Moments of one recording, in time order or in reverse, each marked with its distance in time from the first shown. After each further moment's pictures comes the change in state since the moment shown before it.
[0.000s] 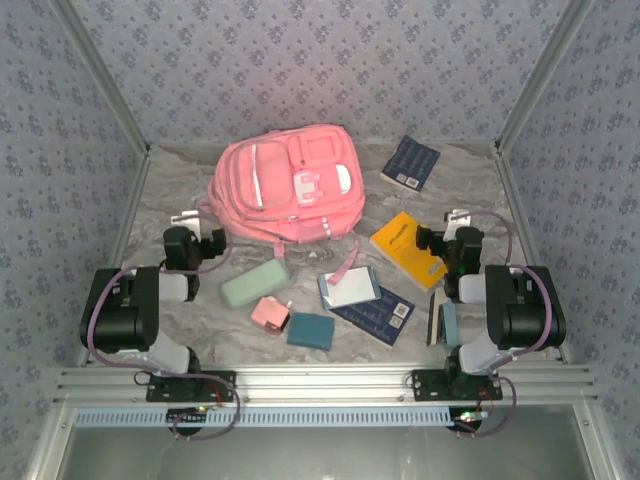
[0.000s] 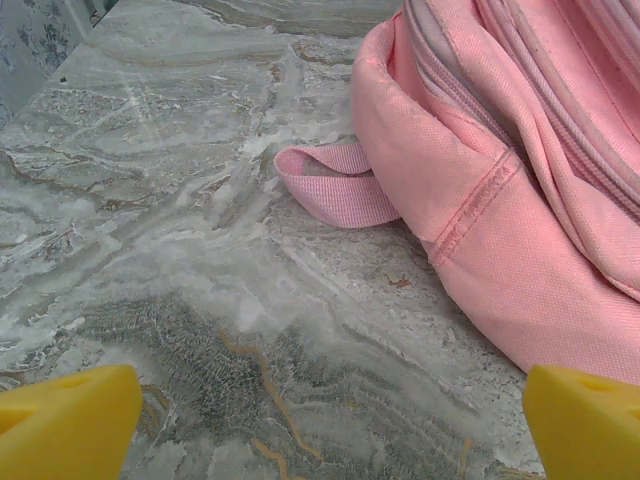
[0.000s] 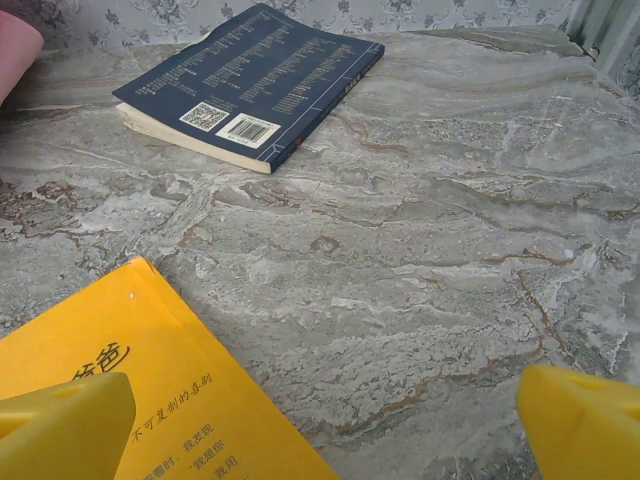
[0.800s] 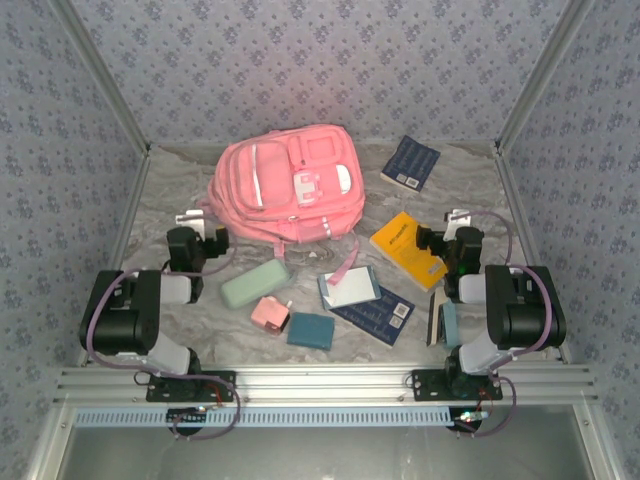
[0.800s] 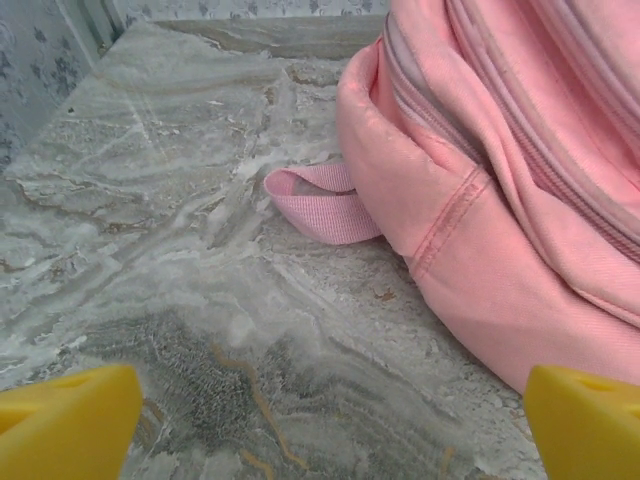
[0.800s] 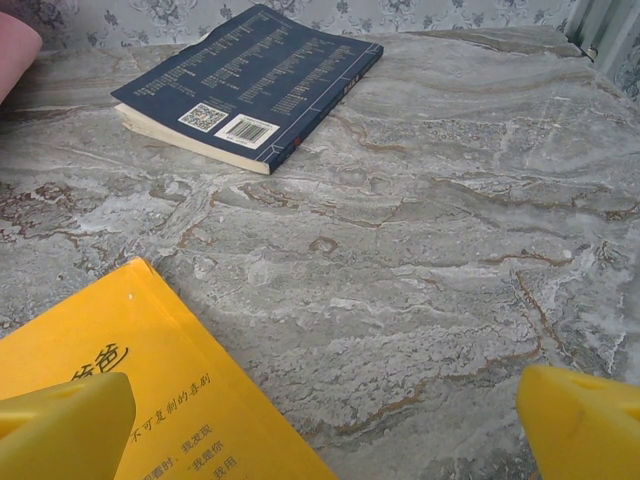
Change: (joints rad) left arm -0.062 -0.046 -0.019 0.013 -0.081 0.026; right arm 0.002 -0.006 -0.003 0.002 0.000 0.000
